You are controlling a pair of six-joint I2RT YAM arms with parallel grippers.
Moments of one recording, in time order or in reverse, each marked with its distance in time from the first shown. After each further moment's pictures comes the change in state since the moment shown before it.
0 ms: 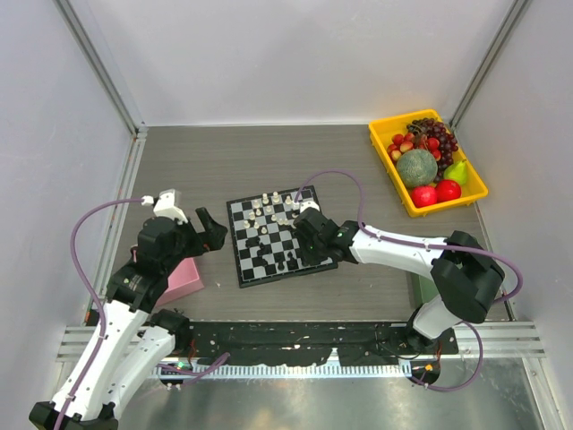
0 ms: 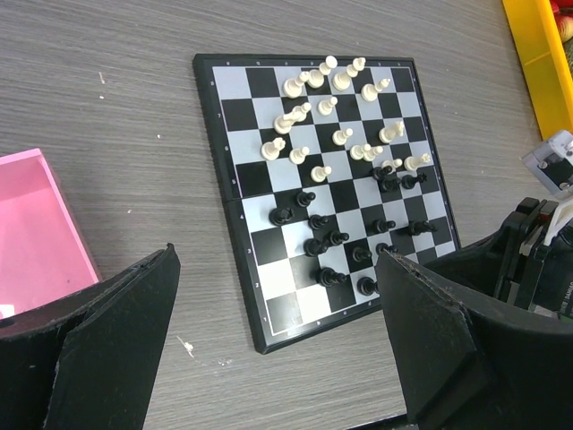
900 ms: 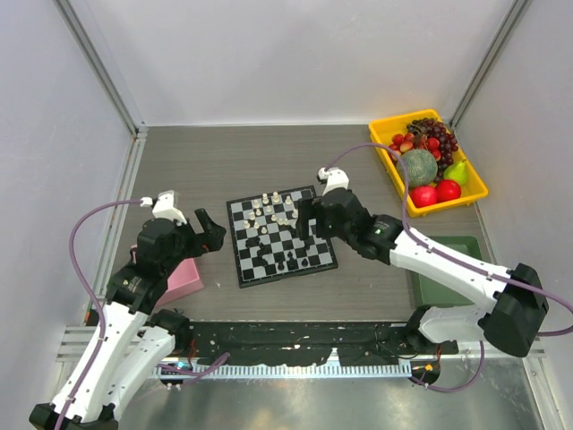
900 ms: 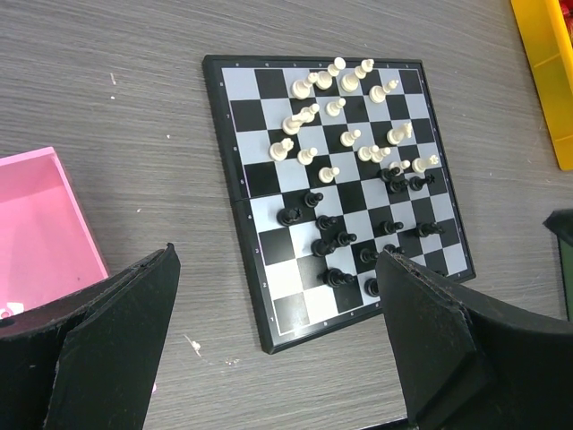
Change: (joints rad) left arm 0.000 -0.014 -0.008 -0.007 -0.018 0.008; right arm -0.041 -0.290 0.041 0.018 0.172 -0.012
